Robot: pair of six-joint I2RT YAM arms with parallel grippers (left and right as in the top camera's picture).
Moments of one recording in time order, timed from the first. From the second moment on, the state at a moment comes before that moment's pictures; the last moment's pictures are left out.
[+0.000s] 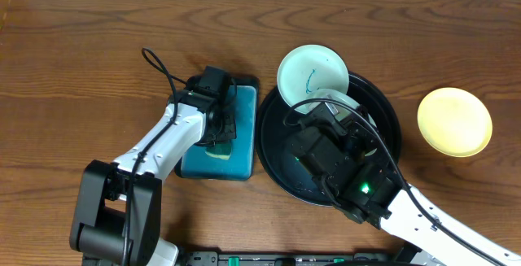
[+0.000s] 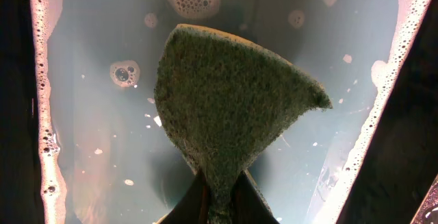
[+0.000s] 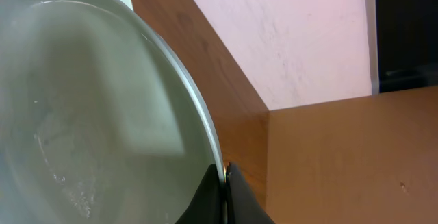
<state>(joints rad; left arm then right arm) -0.31 1.68 1.02 -0.75 0.01 -0.43 0.90 1.22 0.90 -0.61 1.11 -0.27</state>
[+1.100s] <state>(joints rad) -0.31 1.68 1.02 -0.75 0.01 -0.43 0.89 1.22 0.90 -0.55 1.16 -0.30</state>
